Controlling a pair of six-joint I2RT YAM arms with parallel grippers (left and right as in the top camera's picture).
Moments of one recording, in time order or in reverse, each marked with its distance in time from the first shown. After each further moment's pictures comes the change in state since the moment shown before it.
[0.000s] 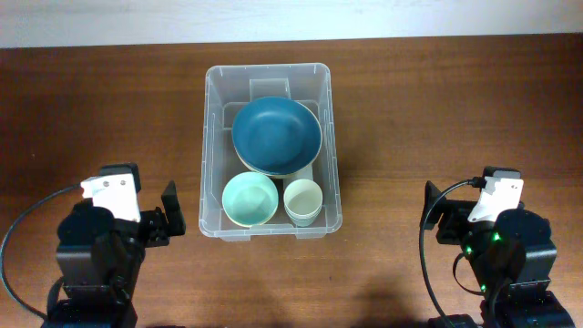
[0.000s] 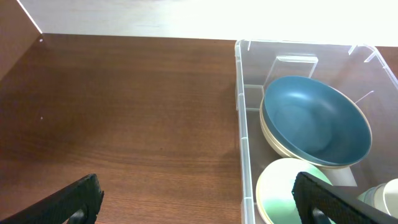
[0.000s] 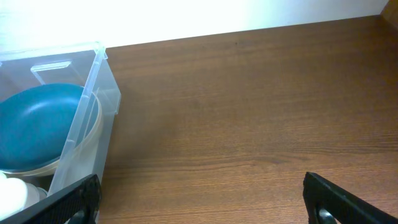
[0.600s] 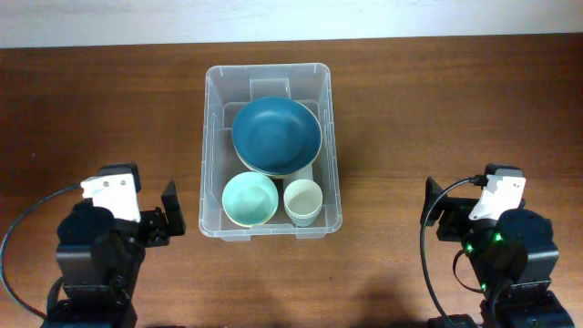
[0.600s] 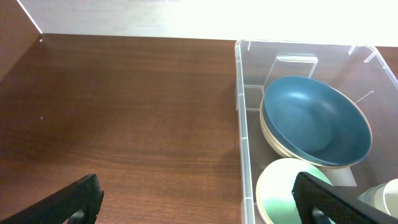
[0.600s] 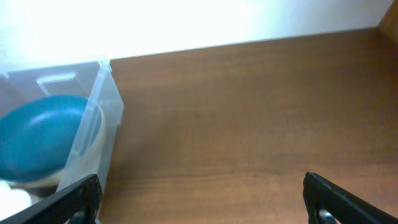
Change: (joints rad) left arm 0.000 0.000 0.000 0.000 0.000 0.000; right arm 0.000 0.000 -0.002 0.051 0.000 0.000
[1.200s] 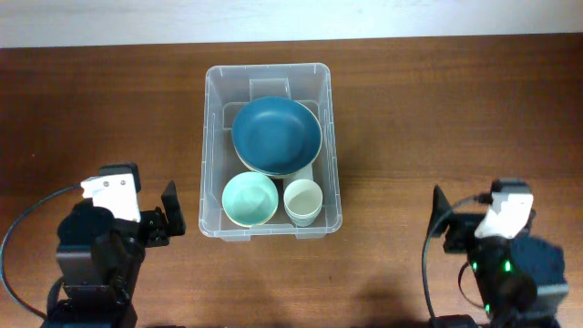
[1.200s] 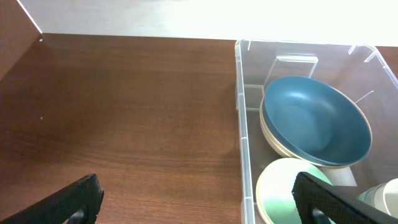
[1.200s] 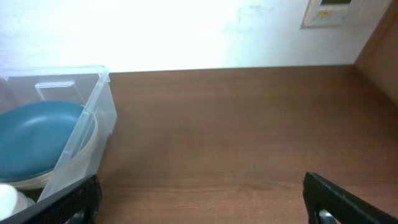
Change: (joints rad) left arm 0.000 0.000 0.000 0.000 0.000 0.000; right arm -0.032 -0.159 -0.069 0.018 -0.008 -0.110
